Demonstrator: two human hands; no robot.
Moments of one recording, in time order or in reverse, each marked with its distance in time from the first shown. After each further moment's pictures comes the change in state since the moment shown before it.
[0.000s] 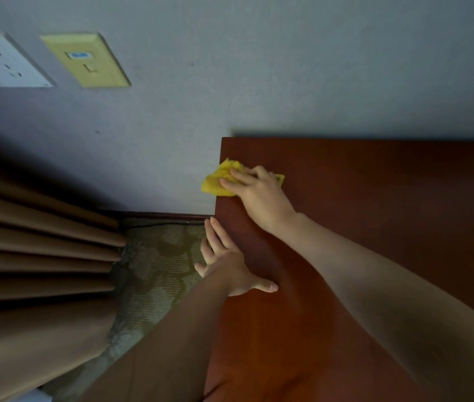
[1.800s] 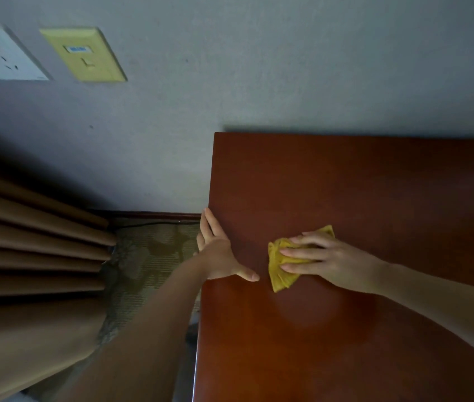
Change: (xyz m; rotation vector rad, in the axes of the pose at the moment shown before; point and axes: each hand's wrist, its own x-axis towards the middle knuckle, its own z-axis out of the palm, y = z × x) left_hand -0.003 -0.021 -0.006 -0.218 -0.069 0.174; right_hand -0.163 0.056 -0.029 0.029 -0.155 -0.471
